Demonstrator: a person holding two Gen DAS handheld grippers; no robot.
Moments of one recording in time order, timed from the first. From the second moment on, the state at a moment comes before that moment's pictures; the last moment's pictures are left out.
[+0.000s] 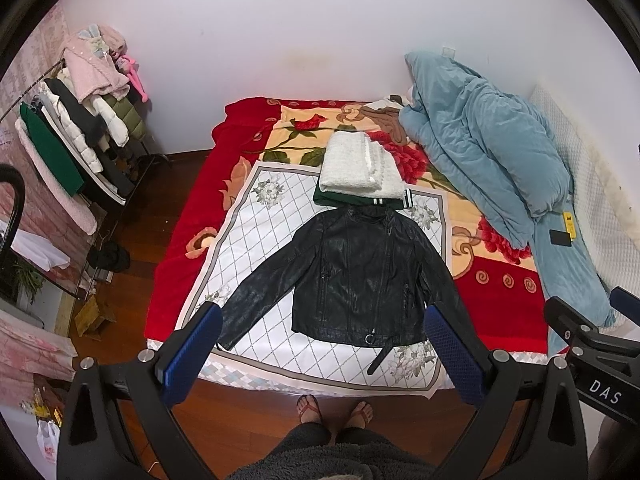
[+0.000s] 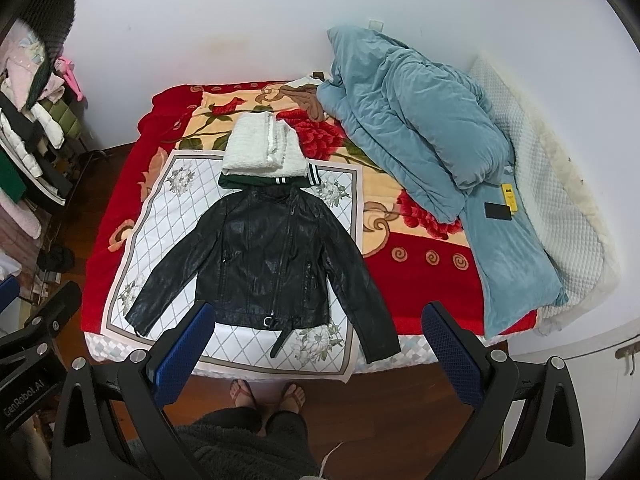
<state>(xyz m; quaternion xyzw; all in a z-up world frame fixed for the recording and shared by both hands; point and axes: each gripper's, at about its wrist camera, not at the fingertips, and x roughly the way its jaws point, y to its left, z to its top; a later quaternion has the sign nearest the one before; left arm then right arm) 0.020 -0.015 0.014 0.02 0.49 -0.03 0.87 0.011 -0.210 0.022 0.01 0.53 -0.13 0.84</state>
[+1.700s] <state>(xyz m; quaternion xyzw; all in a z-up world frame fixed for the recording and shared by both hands) 0.174 -0.183 -0.473 0.17 0.65 0.01 0.74 -0.102 -0.477 -0.662 0.76 0.36 -0.32 0.44</state>
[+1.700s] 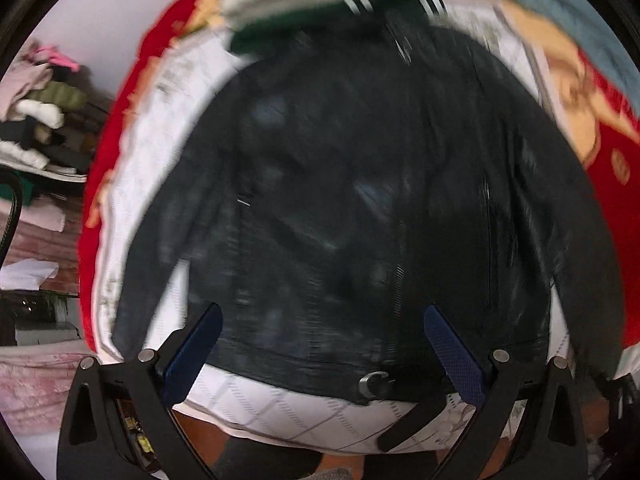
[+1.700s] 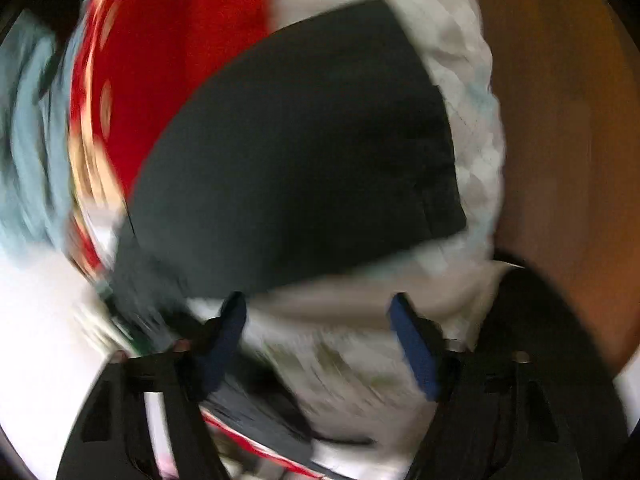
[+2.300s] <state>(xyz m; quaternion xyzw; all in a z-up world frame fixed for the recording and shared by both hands) 0.189 -0.257 -0.526 0.20 0.64 -0.06 0.74 -0.106 -0.491 -0.670 0.74 0.19 -0.35 0.55</state>
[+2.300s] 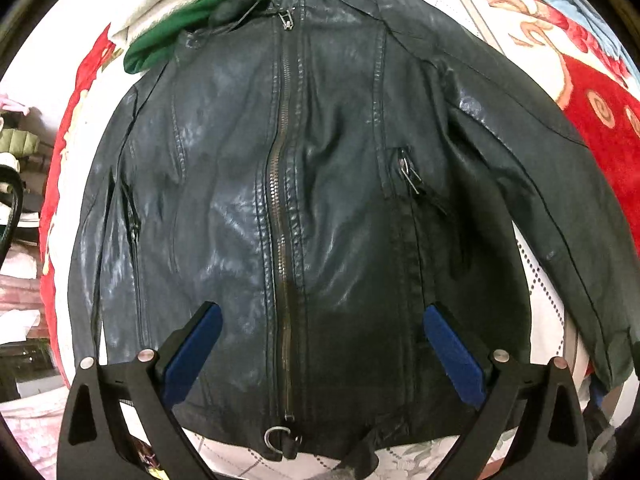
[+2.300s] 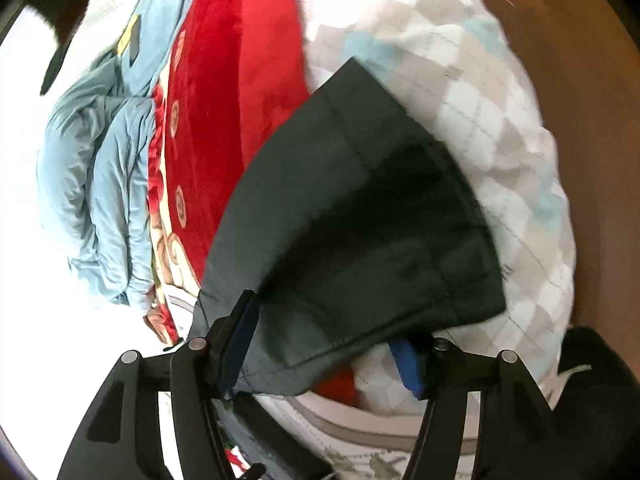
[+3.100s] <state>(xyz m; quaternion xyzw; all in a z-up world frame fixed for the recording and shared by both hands) 0.209 -0.242 -0.527 0.16 0.63 -0.03 0.76 -0.062 -0.541 -0.615 0.63 0.23 -0.38 0.64</state>
